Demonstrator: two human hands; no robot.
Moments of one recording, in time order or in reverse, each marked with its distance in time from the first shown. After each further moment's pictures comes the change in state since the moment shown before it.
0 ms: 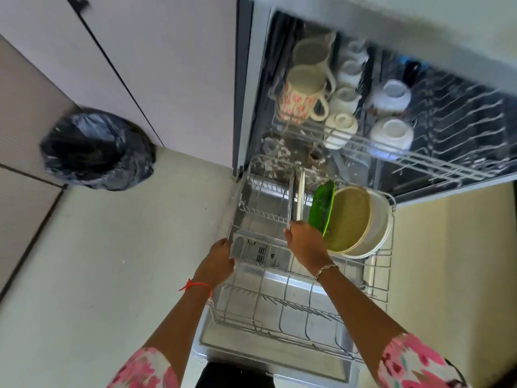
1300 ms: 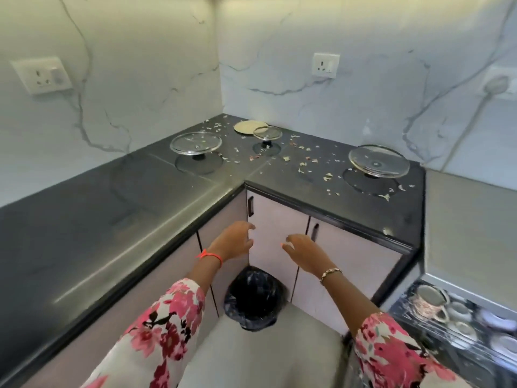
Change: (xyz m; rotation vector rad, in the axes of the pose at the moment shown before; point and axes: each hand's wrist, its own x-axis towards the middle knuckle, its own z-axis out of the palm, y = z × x) left_hand -0.274 -0.060 -0.561 0.357 0.648 0.185; right_hand 0.001 -0.490 -0.347 0.140 0.140 -0.429
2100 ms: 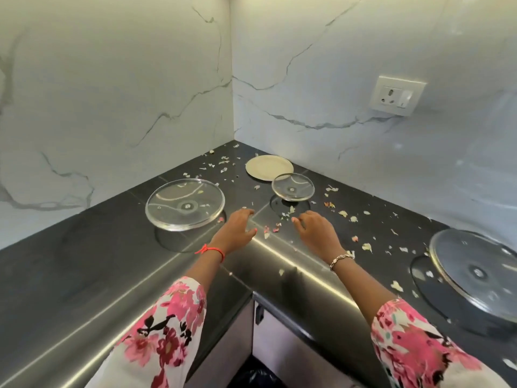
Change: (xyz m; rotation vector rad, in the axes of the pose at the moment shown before) left_hand 0.387 -0.158 -0.097 -0.227 0.180 -0.116; right_hand 0.442 0.013 -0.120 -0.104 0.340 -0.136
